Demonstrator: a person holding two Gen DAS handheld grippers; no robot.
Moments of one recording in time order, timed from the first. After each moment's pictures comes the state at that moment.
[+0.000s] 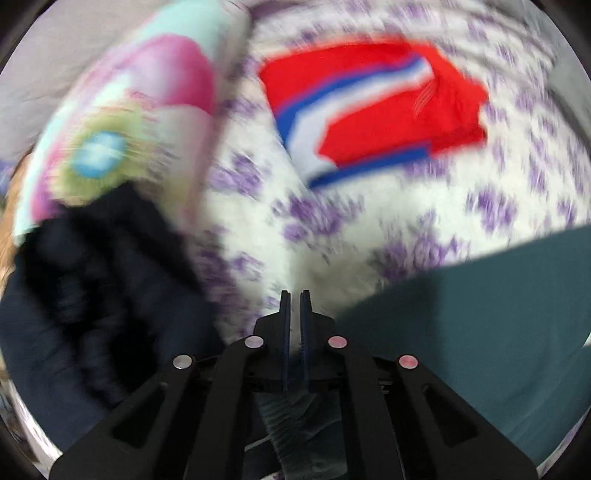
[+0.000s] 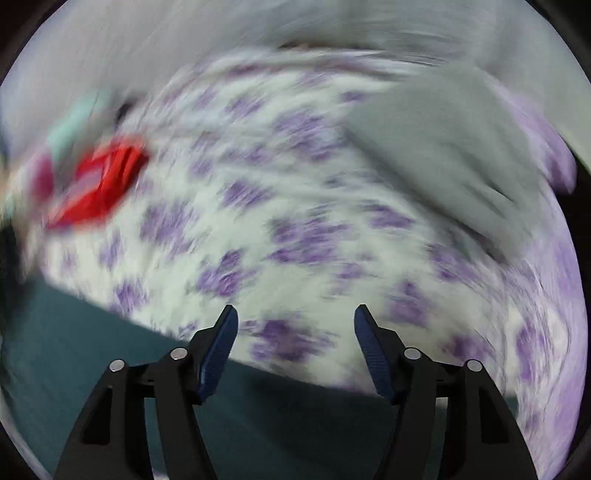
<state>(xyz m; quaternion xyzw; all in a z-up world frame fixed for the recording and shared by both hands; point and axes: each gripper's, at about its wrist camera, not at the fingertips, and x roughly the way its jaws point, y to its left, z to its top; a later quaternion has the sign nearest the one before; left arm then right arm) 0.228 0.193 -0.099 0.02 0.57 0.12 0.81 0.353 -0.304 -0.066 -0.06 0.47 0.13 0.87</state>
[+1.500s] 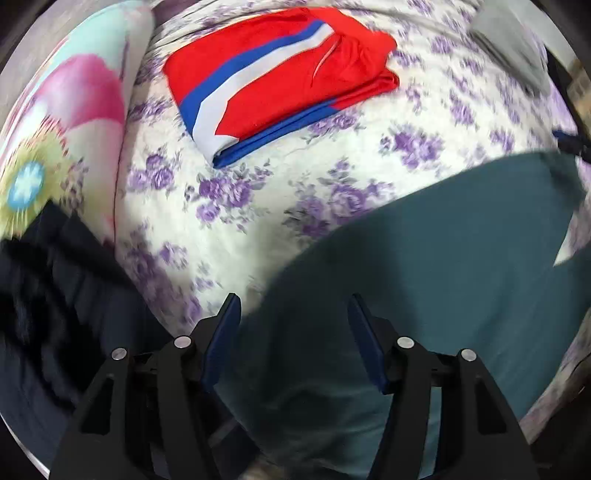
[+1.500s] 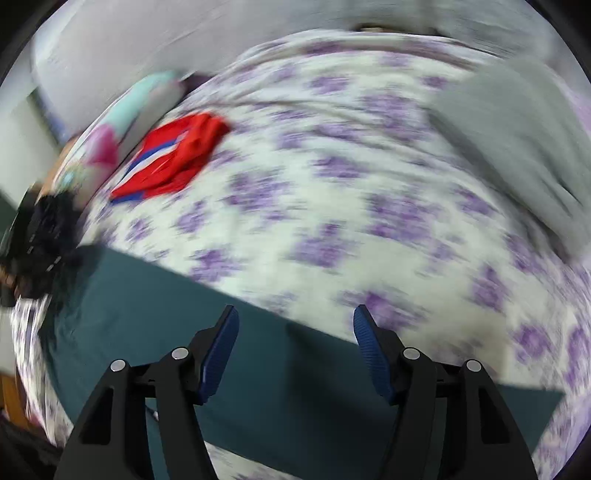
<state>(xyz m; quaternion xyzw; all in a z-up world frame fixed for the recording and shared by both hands) 0.217 0.172 -0.122 0.06 0.62 -0.05 0.78 0.330 -0.236 -0.079 -0.08 0.51 0.29 0.80</state>
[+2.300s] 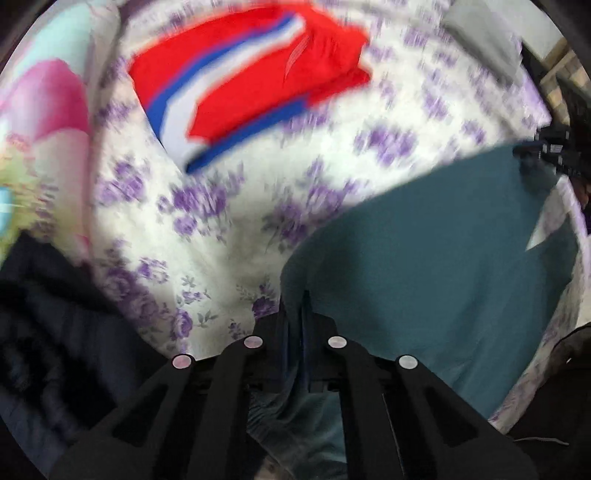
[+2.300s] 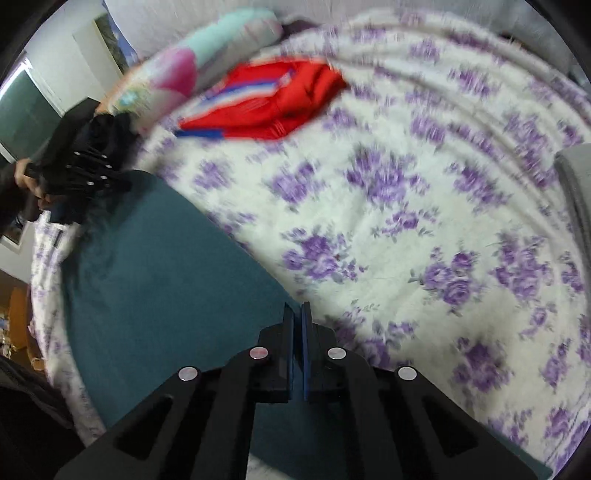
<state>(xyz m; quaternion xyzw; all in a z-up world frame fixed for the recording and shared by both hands) 0.229 0.186 -0.097 0.02 0.62 -0.12 0.77 0.304 -0.181 -0.071 -0.15 0.53 0.41 0.73</state>
